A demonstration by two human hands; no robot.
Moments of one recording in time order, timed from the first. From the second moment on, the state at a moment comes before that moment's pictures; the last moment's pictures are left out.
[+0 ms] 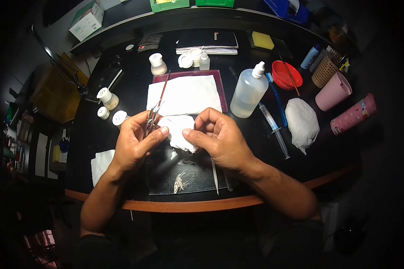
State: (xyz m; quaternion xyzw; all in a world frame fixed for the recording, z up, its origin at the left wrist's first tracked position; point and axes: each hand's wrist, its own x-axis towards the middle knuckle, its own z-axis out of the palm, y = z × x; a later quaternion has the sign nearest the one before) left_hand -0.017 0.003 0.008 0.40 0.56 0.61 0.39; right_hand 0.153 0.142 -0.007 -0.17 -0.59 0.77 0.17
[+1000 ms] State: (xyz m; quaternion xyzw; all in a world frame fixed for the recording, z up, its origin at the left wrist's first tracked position) left_hand -0.022 0.001 0.007 0.36 0.55 0.58 0.48; right_hand 0.153 0.138 -0.015 -0.11 -0.71 0.65 0.25
